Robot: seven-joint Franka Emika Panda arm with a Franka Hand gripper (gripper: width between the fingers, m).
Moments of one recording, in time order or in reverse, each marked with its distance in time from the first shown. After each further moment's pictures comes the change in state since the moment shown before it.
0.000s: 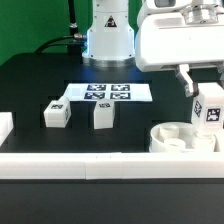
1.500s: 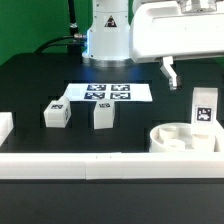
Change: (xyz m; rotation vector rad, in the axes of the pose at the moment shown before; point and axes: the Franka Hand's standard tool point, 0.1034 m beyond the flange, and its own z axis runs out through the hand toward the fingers) arm 0.011 0.013 -0.007 0.002 -0.124 0.080
